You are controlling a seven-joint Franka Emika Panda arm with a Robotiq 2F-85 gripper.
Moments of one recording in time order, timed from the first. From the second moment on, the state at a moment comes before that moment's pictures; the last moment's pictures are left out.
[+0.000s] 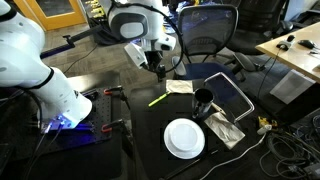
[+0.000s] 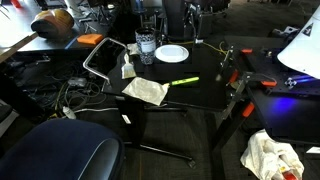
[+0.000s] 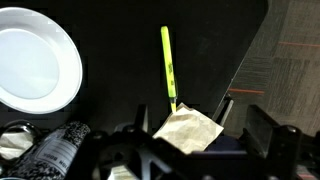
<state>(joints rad) 0.08 -0.02 0.03 -2.72 -0.01 2.71 -0.17</state>
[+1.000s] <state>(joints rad) -0.01 0.50 0.07 -2.40 -0.04 2.86 -0.29</state>
